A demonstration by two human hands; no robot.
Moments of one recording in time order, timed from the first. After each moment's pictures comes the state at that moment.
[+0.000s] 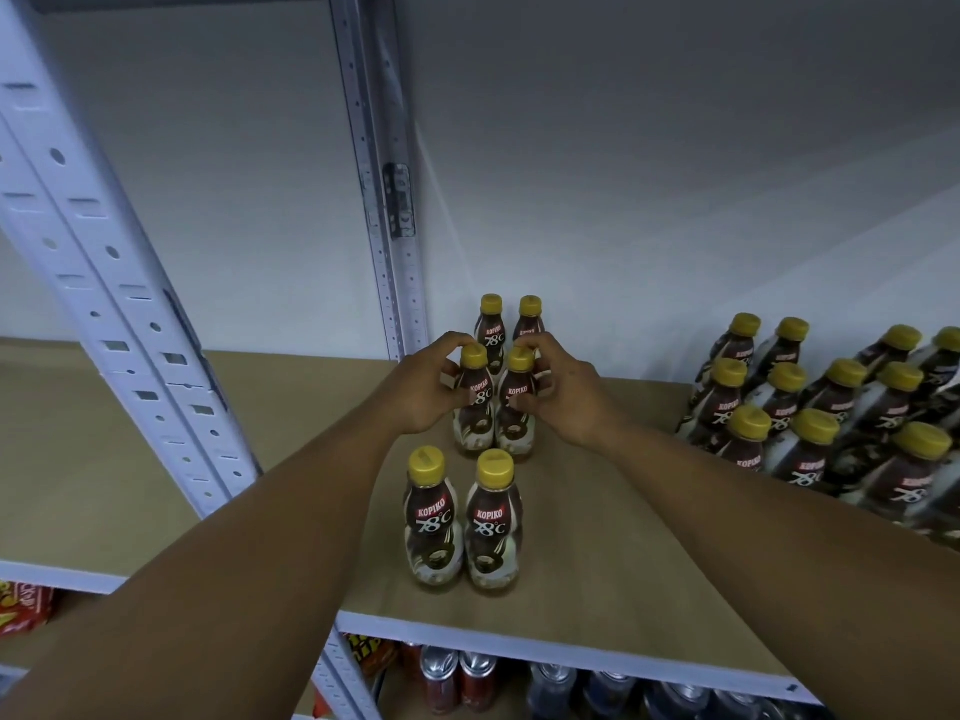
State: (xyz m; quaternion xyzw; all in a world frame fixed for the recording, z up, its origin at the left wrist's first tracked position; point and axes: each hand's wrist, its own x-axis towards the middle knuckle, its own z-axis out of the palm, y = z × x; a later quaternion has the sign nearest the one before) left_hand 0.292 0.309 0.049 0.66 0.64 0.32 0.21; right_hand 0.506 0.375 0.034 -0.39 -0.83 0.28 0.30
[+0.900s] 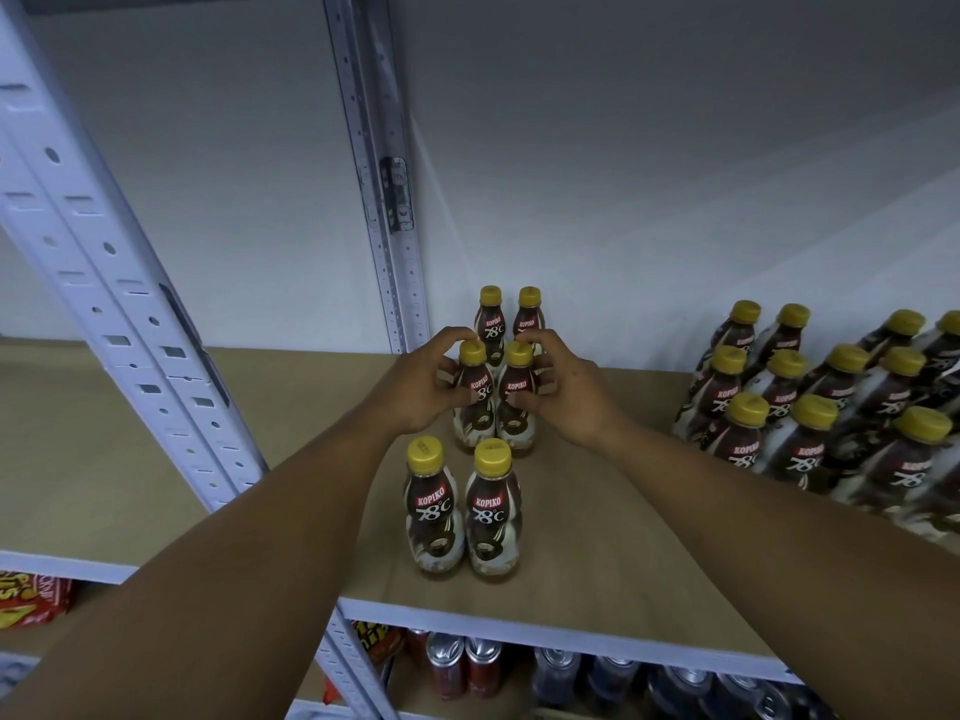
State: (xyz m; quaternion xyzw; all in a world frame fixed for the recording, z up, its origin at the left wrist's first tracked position) left_hand 0.293 0.300 0.044 0.66 0.62 0.36 0.23; right_hand 0.512 0.363 0.030 -0.37 -0.82 0.29 0.33
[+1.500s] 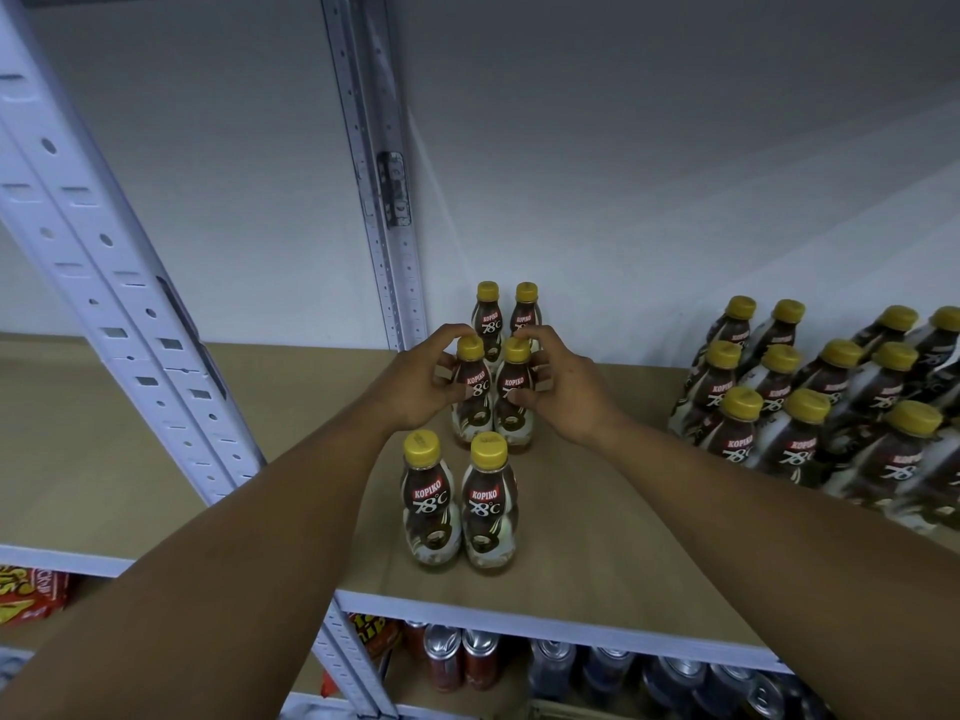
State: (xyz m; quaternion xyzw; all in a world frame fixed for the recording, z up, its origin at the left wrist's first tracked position) left_hand 0.294 0.298 0.043 0.66 0.62 0.35 0.24; right_hand 0.512 0.361 0.030 -0.37 -0.82 0.28 0.33
